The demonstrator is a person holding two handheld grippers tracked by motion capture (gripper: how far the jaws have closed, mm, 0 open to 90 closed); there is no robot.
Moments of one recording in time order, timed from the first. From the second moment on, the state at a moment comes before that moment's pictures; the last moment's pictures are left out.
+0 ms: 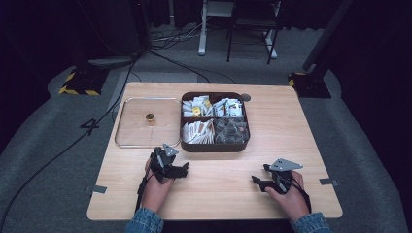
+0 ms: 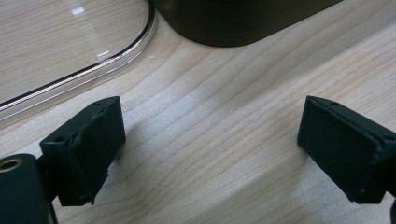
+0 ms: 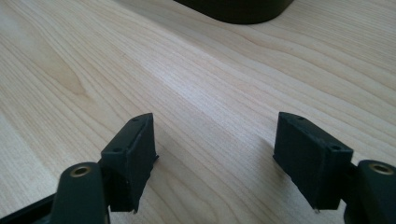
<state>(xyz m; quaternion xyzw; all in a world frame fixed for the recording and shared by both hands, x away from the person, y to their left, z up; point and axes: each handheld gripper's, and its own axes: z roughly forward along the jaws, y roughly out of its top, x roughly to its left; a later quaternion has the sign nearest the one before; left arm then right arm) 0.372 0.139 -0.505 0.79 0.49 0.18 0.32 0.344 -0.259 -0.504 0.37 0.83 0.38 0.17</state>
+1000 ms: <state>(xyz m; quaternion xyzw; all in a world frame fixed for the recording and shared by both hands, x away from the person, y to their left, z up) 0.370 0.137 -0.504 0.79 0.49 0.18 0.32 0.348 -0.247 -0.491 0.39 0.84 0.35 0.12</state>
